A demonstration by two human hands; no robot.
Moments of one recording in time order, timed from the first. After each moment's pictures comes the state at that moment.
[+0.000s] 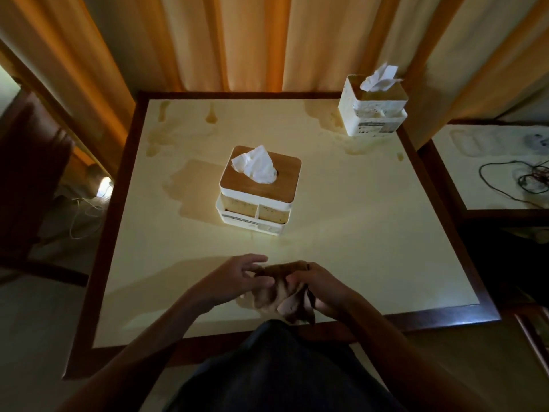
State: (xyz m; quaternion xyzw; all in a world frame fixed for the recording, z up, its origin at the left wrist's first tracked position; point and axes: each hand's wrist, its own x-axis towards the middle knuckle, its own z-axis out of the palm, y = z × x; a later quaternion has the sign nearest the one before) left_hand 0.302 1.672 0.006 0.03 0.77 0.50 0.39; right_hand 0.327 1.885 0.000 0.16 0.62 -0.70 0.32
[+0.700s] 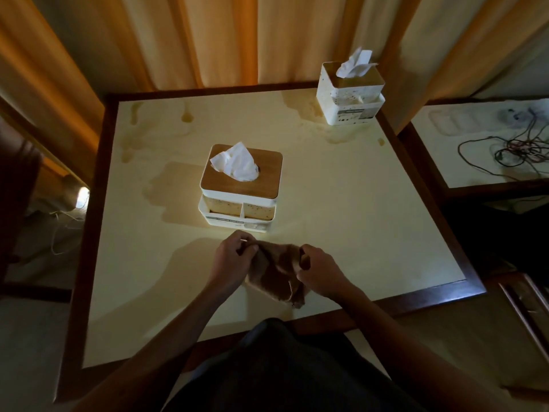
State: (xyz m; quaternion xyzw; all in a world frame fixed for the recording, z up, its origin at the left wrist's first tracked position) left_hand 0.282 1.708 -0.021 -0.04 0.84 0.53 0.13; right_hand 0.322 1.905 -0.004 0.11 0.90 -0.36 0.23
